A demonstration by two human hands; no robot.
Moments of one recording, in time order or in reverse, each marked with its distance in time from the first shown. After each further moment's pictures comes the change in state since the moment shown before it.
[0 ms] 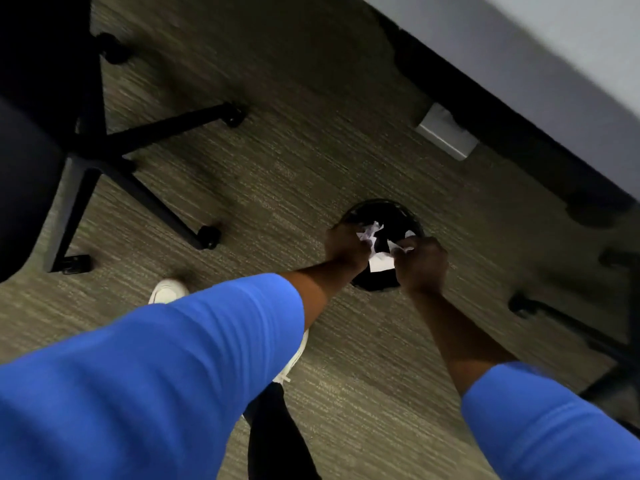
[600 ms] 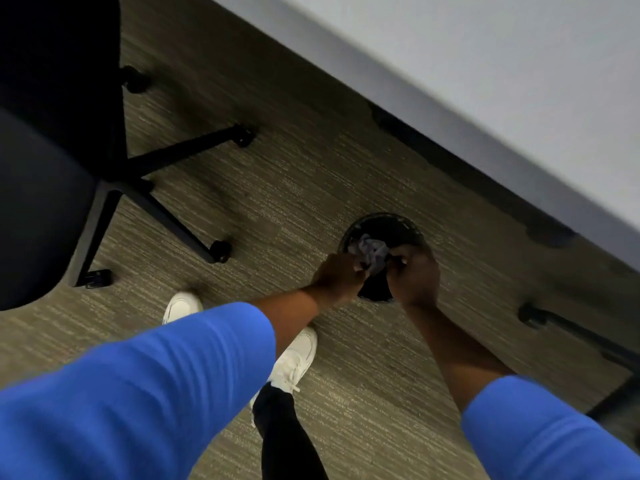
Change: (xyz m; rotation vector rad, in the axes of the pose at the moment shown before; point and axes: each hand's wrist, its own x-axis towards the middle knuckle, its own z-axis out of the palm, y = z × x) left_hand -0.024 -0.018 -0.031 0.242 -0.276 0.083; right_hand -0.021 -0.029 -0.016 0.020 -0.067 -0.045
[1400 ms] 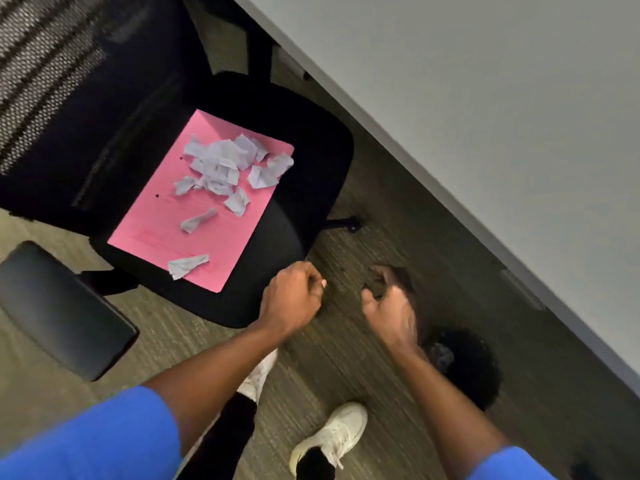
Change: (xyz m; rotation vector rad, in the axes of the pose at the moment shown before) left_hand -0.198 -0.099 -0.310 -0.028 0.640 -0.156; right_hand -0.088 -0.339 -0.005 0.074 -0.405 -0.239
